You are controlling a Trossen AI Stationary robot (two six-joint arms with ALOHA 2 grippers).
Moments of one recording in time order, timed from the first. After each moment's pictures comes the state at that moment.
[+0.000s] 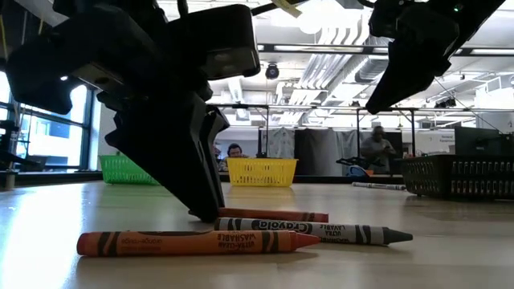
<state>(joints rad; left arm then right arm) -0.45 2.01 1.18 -0.26 -0.16 -0.31 0.38 1.28 0.77 -0.47 0.55 0.65</state>
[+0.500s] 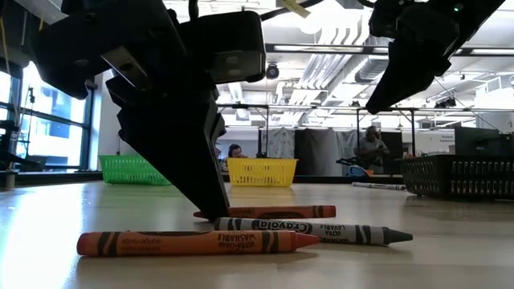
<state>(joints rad) -0.45 2.03 1.18 -0.26 -0.13 -0.43 0.38 1.28 0.77 -0.47 0.55 0.65</state>
